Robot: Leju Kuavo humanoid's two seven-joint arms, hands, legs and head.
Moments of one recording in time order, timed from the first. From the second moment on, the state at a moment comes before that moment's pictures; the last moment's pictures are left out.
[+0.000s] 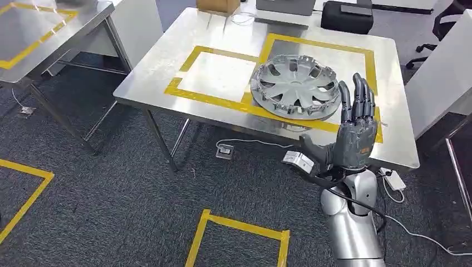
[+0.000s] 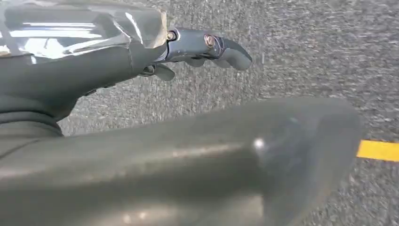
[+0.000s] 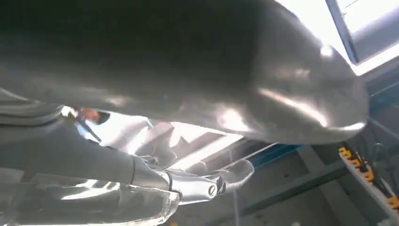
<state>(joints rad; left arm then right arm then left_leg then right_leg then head) -0.03 -0.03 -0.19 -0.23 0.10 0.32 -0.21 -0.26 0.07 0.10 -1.32 1.01 -0.66 -0.40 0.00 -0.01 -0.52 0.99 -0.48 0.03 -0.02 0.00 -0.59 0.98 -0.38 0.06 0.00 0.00</state>
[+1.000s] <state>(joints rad) -0.02 0.01 -0.22 -0.24 0.13 0.36 -0.20 -0.09 0.01 0.14 -0.77 0.39 -0.56 -0.23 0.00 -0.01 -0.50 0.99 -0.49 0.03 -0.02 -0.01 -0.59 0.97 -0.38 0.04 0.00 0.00</state>
